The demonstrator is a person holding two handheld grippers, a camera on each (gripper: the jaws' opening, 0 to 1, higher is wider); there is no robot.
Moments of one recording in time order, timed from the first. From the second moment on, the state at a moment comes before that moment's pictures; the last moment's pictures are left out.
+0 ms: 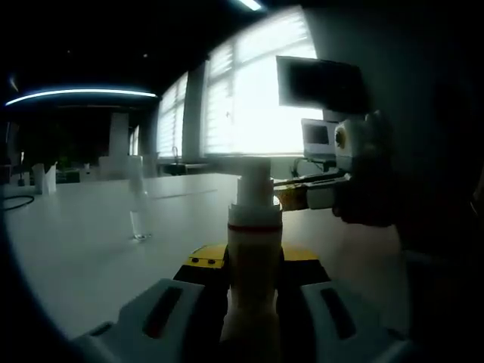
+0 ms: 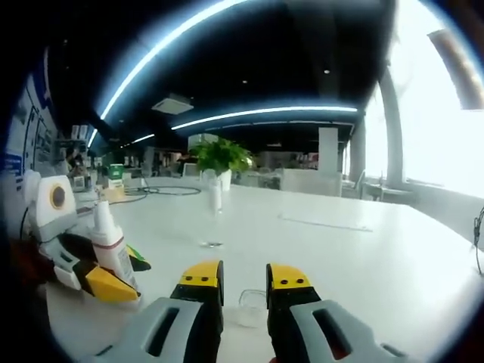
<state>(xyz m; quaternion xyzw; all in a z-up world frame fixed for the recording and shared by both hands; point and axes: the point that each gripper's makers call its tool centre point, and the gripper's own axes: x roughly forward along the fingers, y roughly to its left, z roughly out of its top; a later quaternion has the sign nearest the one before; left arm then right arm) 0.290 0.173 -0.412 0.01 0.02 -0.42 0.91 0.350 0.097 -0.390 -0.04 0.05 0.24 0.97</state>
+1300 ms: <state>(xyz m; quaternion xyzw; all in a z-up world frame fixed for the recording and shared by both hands) 0.291 0.175 -0.413 0.01 0.02 -0.42 0.91 0.301 0.063 -0.408 -0.05 0.04 0.26 0.96</state>
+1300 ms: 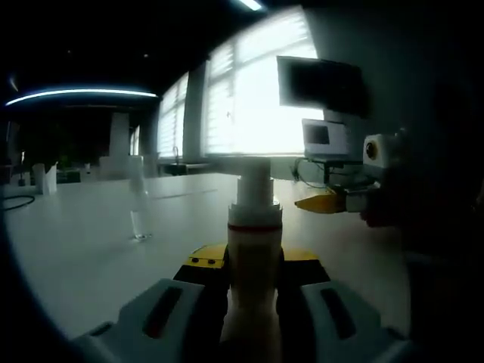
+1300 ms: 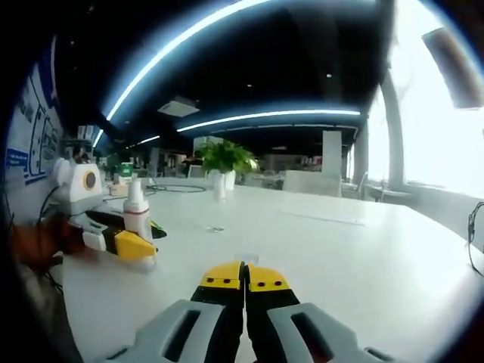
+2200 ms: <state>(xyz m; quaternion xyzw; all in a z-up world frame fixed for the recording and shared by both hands) 0.287 0.174 -0.411 0.02 0.02 -0.41 0.91 0.283 0.075 -0.420 -0.09 0.02 0.30 0.95</state>
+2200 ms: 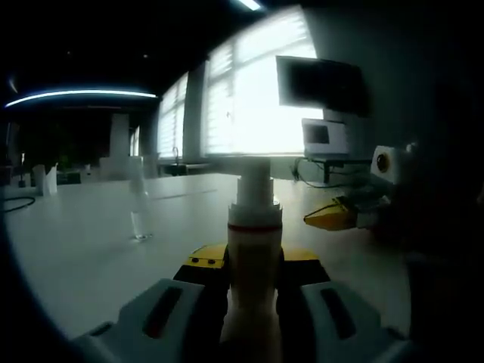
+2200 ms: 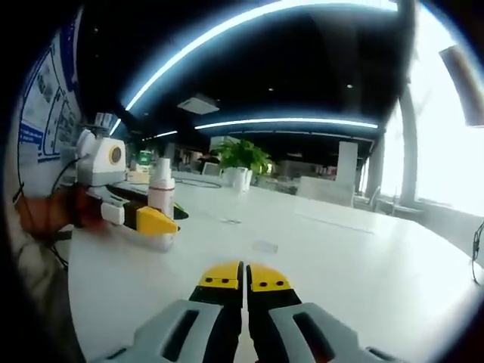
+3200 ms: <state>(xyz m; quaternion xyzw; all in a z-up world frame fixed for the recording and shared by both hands) 0.292 0.179 -0.414 0.02 0.02 -0.41 0.91 0.287 0.066 -0.421 -0.07 0.02 0.28 0.96</state>
